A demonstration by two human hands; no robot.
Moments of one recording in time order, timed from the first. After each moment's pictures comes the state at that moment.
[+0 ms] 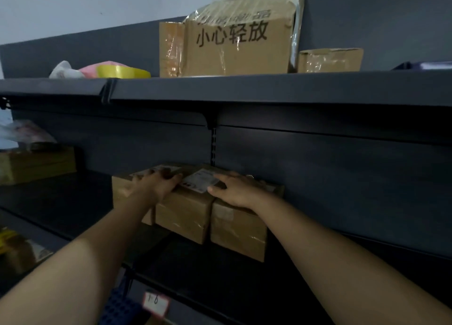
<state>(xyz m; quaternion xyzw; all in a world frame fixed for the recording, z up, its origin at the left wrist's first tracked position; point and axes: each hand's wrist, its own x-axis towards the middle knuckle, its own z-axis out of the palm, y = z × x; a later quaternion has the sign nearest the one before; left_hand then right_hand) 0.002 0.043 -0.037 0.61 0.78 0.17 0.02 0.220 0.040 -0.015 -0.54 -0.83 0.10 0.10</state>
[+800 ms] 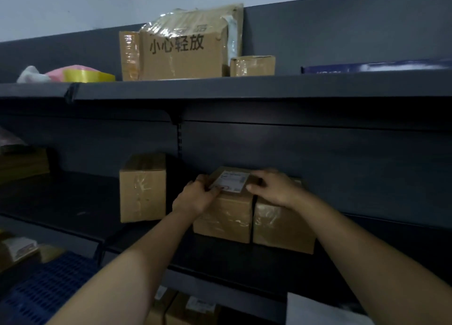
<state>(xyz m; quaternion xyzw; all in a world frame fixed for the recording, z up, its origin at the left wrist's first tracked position) 0.184 -0.039 -0.053 0.66 0.65 0.32 0.19 0.389 -0.042 -0.021 -0.62 -0.76 0.08 0.17</state>
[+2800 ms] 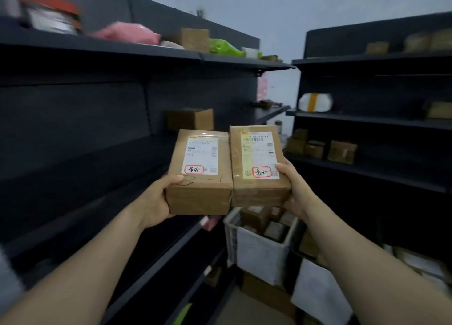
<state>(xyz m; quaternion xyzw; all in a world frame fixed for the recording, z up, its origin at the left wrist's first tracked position) 0.735 -0.430 -0.122 0.61 0.16 0.03 0.78 0.845 -0.711 -0.136 -0.56 -0.10 0.13 0.81</state>
